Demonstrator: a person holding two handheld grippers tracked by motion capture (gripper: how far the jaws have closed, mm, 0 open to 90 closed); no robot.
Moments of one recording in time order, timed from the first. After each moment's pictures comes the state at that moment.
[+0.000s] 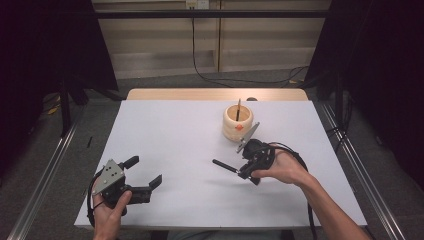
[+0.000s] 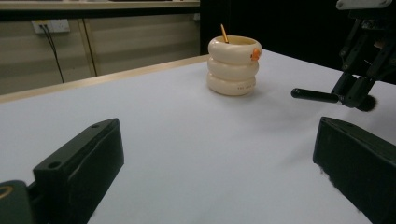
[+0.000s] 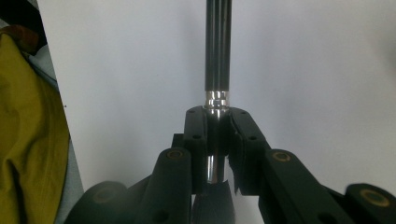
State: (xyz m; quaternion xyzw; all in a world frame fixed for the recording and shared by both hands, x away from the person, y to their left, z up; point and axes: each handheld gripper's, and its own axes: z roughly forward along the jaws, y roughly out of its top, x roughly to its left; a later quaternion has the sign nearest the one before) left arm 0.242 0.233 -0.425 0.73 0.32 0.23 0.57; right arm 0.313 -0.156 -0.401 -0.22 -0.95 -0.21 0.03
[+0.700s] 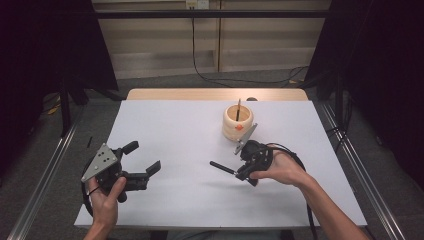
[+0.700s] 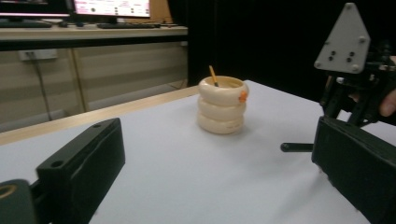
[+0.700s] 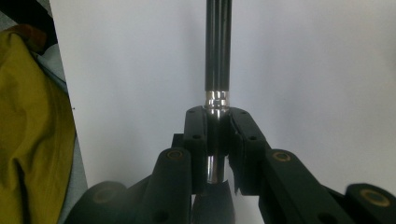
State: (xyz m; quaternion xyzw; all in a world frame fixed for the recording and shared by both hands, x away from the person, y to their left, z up) left arm 0.261 0.231 -0.389 0.71 0.28 0.21 0.61; right arm 0.311 -0.150 -0.401 -0.21 -0.95 -0.21 0.04
